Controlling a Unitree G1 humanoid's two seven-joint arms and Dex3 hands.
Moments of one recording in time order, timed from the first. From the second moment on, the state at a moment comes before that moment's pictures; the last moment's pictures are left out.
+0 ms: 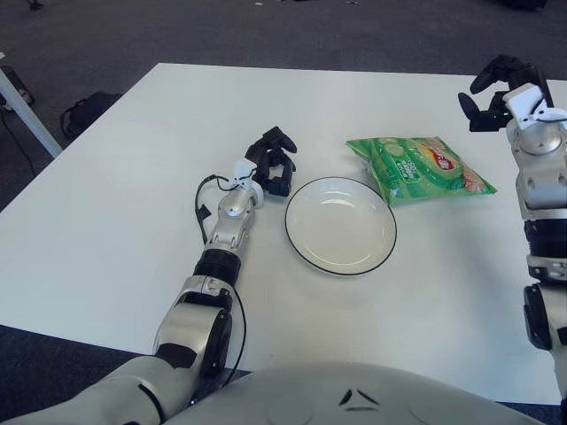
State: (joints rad) left arm -0.47 -0.04 0.00 0.65 -0.03 -0.36 -0.15; right arm -0.52 -0.67 0.00 0.06 -0.31 0.35 0.01
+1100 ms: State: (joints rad) left arm -0.47 -0.04 0.00 0.67 -0.03 -0.36 -0.14; right arm -0.43 -0.93 0.09 0.05 -0.39 -0.20 0.51
